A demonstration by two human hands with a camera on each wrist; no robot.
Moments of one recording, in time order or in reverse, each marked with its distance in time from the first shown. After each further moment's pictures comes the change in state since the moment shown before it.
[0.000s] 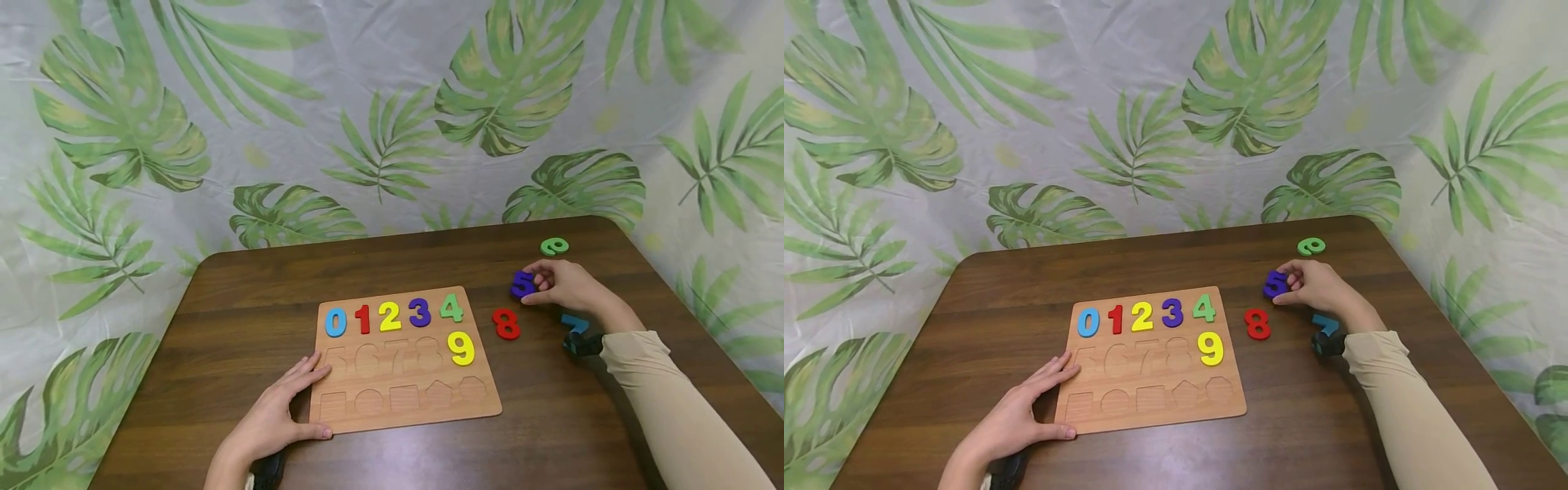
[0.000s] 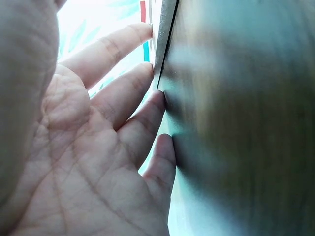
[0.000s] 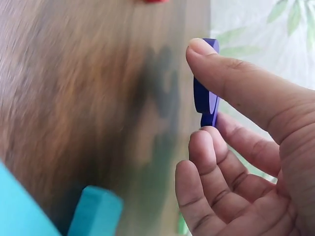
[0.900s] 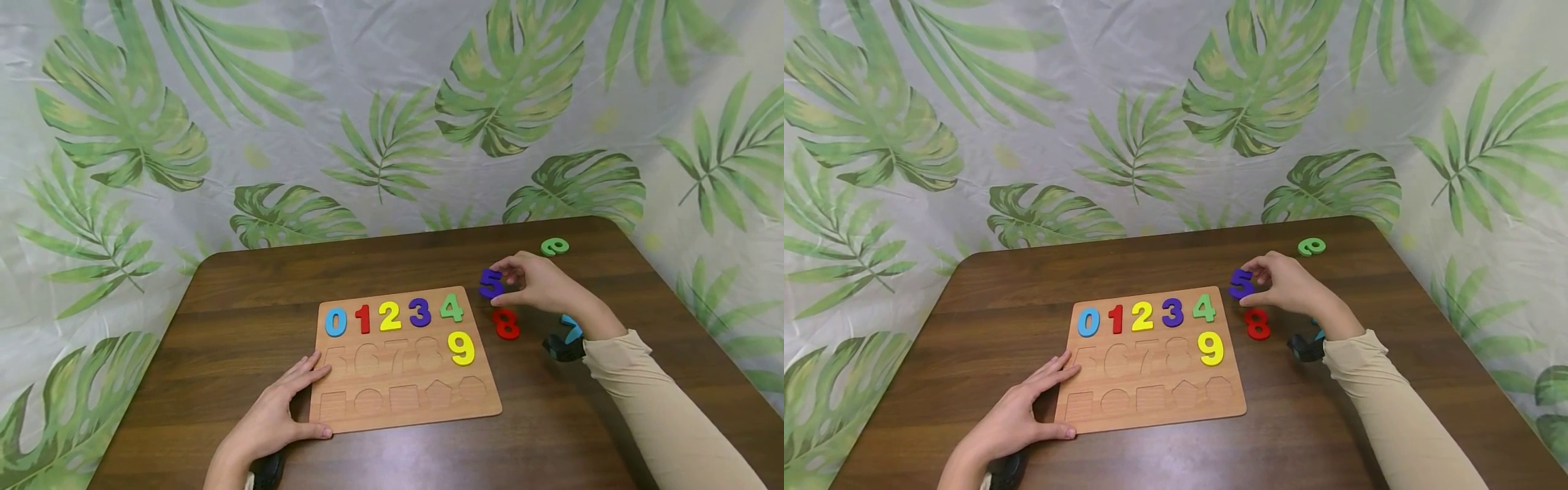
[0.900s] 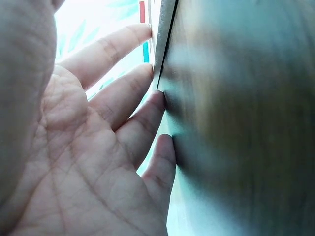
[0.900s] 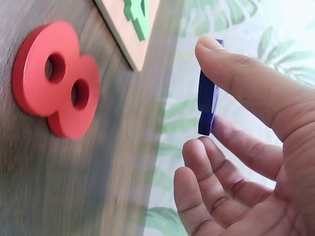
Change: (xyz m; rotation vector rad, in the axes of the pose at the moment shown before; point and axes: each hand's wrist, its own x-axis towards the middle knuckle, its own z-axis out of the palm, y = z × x) left_hand 0.000 0.001 0.000 0.009 0.004 0.004; right_hand -0.007 -0.069 0.013 -0.030 0.020 -0.141
